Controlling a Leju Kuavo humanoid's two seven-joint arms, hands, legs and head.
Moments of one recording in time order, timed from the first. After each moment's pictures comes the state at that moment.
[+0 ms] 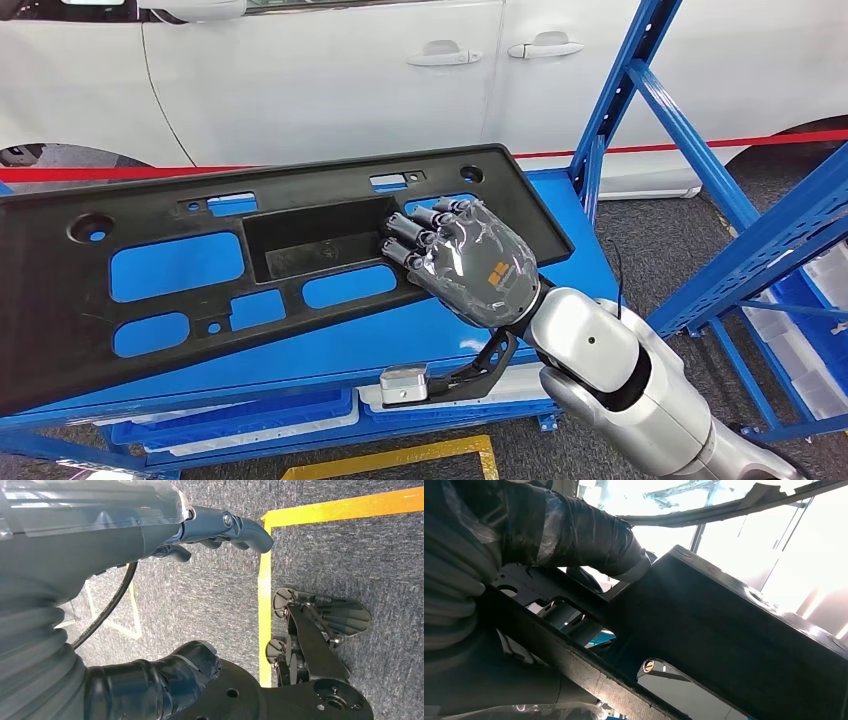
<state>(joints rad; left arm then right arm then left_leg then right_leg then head) -0.09 -0.01 -1.46 0.01 1.40 0.15 -0.42 -0.56 -0.29 0.78 -2.01 1.34 -0.04 -0.09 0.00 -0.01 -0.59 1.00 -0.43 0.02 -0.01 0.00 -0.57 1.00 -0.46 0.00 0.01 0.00</state>
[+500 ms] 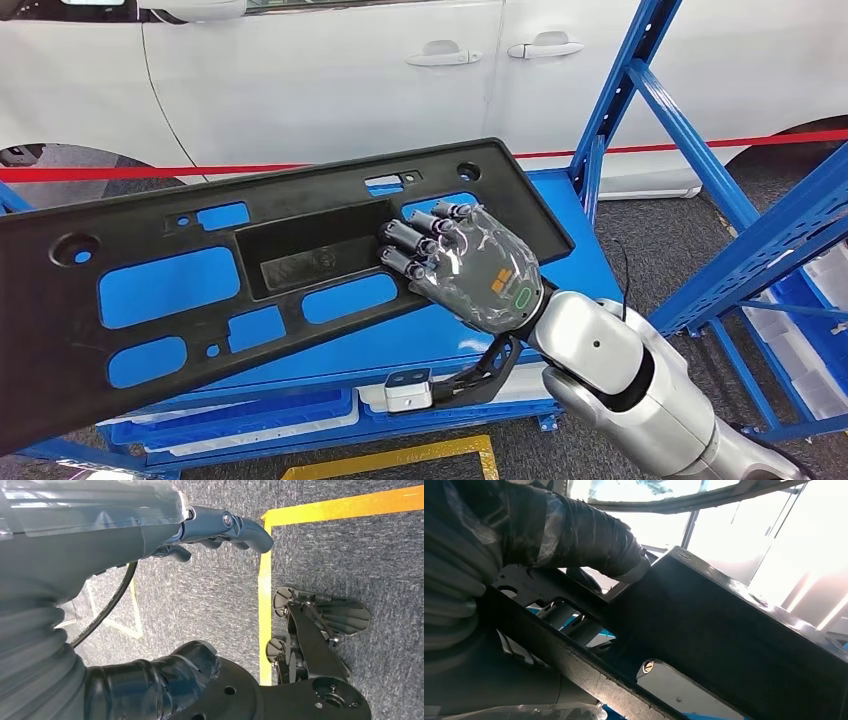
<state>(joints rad) -0.09 -0.01 -1.46 0.01 1.40 0.15 -0.41 -0.56 -0.30 0.78 -2.01 1.35 -0.08 -0.14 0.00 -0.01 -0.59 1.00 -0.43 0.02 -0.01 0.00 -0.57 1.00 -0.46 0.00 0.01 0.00</state>
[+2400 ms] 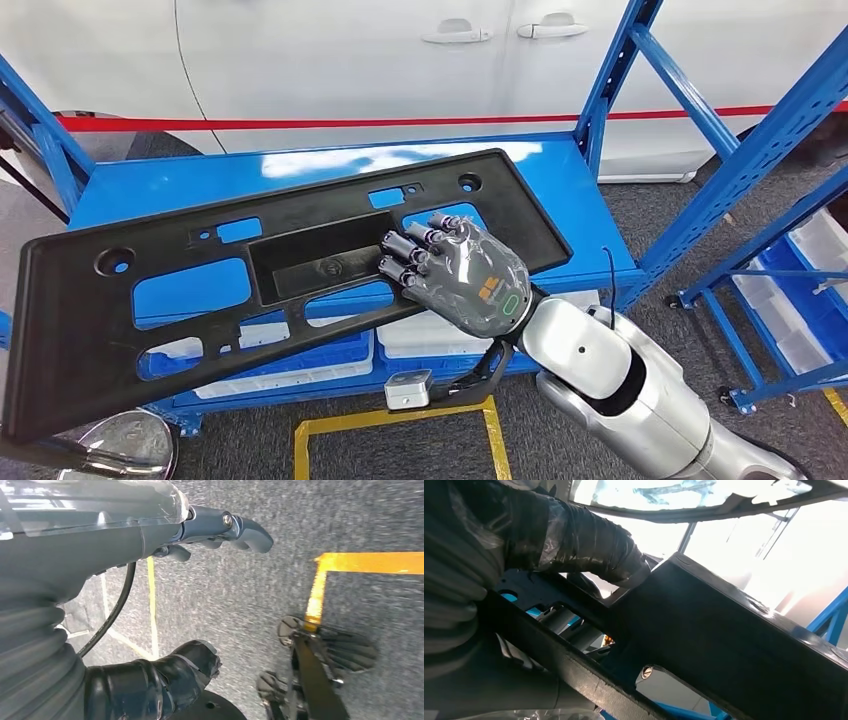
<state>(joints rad) -0.11 0.00 -1.46 0.01 1.40 0.20 -0.36 -0.55 -0.32 0.81 -1.99 1.42 -0.05 -0.11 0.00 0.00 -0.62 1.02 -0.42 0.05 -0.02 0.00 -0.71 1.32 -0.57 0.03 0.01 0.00</state>
